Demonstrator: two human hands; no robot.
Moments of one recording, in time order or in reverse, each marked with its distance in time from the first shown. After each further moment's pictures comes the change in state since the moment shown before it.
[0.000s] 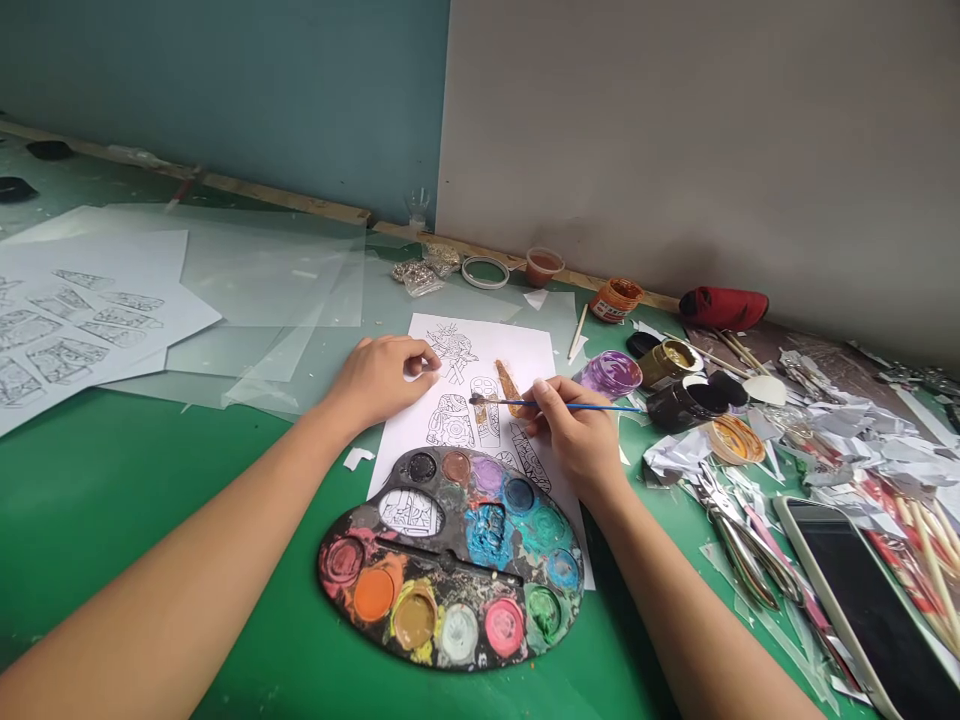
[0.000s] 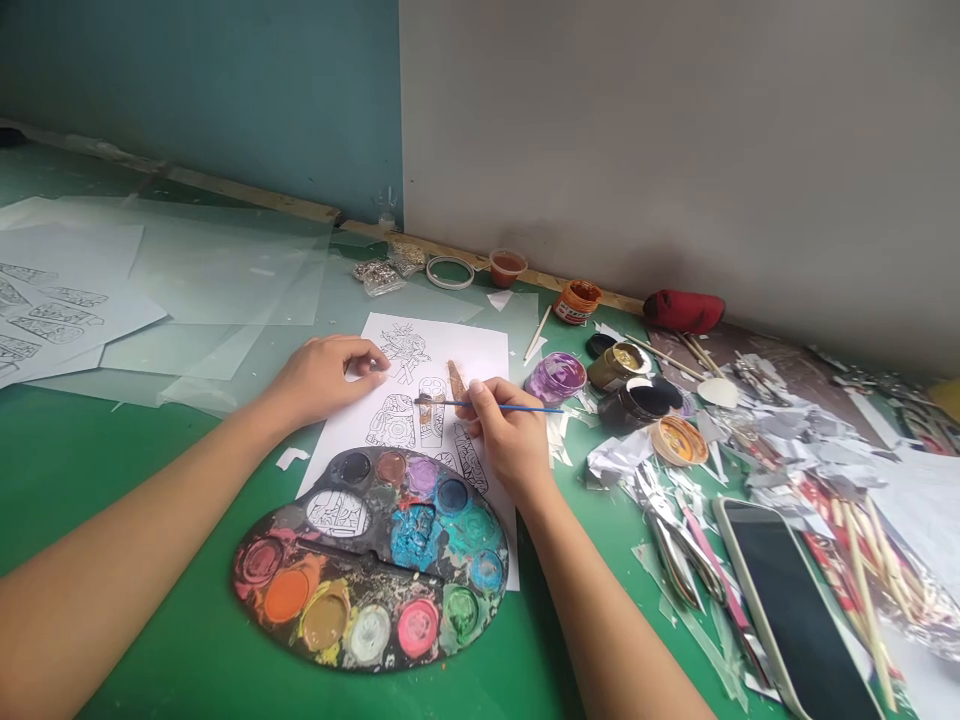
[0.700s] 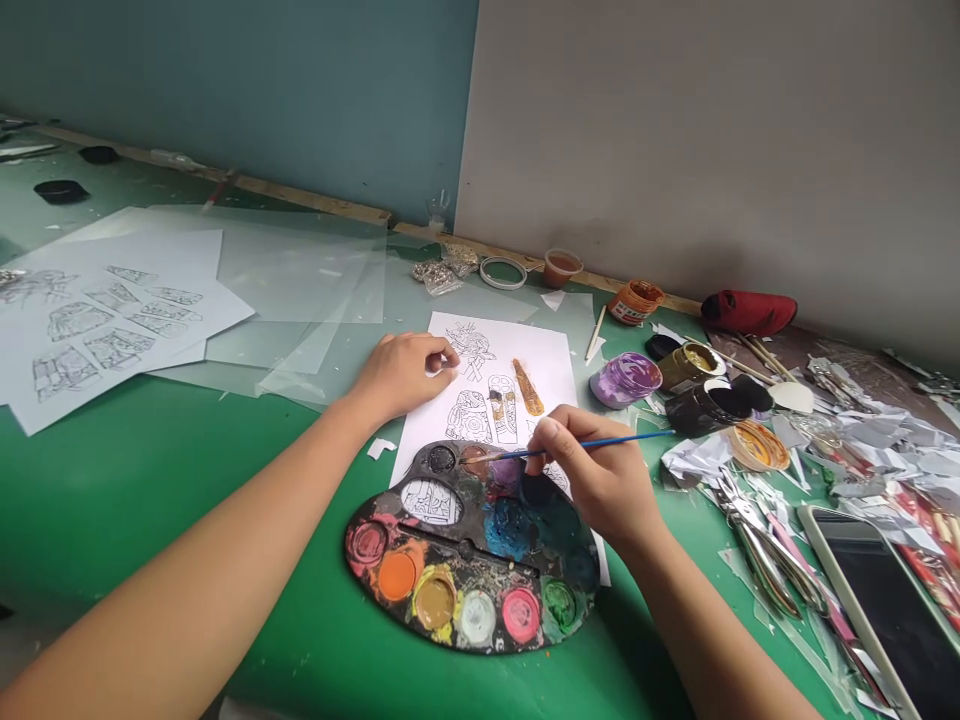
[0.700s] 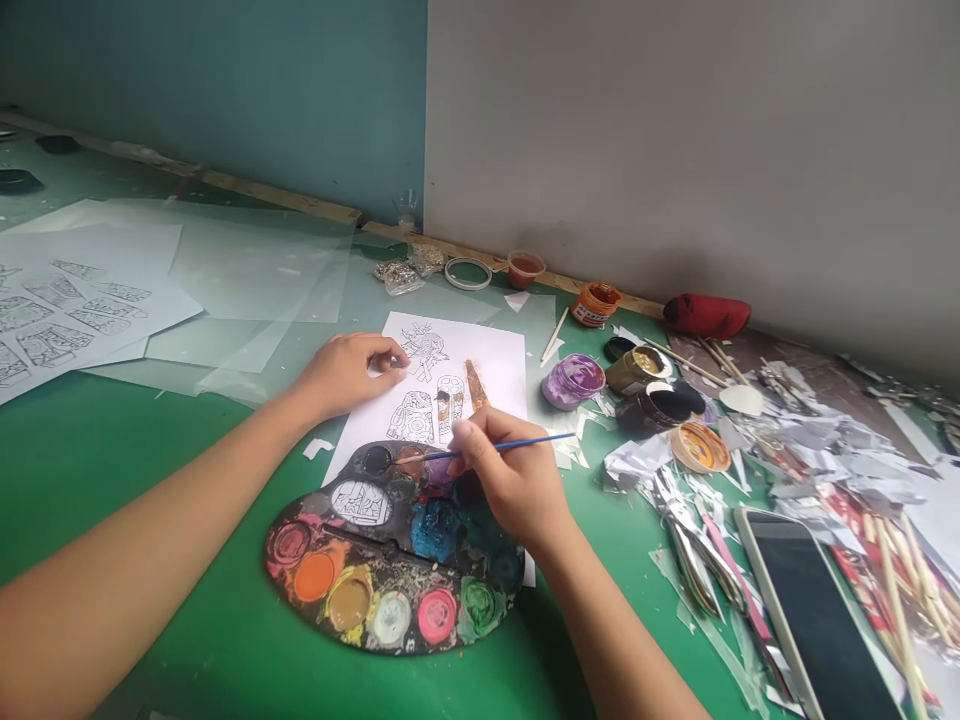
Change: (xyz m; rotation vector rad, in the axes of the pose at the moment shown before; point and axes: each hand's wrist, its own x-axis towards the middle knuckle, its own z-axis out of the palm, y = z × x) left_hand -0.003 0.000 0.000 0.001 0.006 0.019; right_hand -0.037 -0.034 0.003 -0.133 -0.246 -0.139
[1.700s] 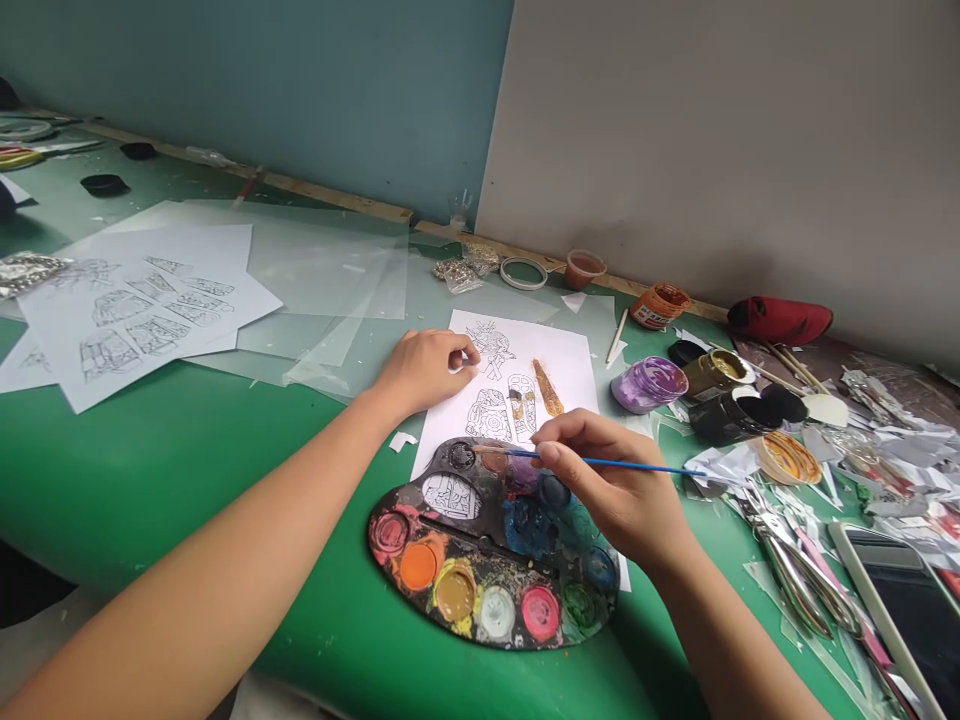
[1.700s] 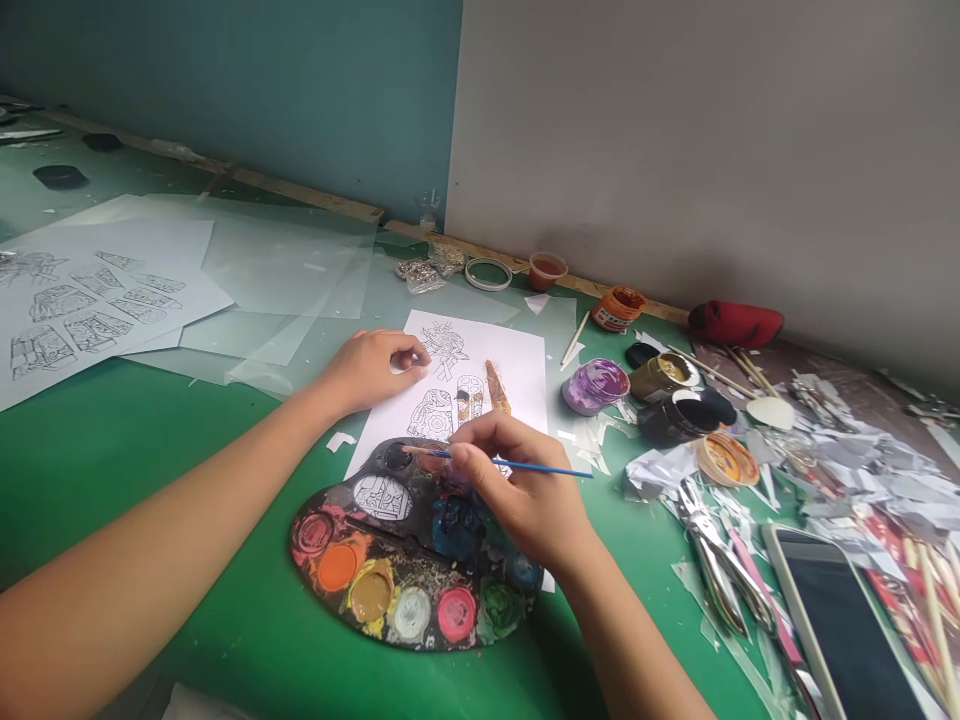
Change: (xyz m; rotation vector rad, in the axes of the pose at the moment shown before) left_hand -0.002 0.002 0.001 0.000 -0.021 0.009; right_hand -0.008 -0.011 0.008 -0.067 -0.076 -0.068
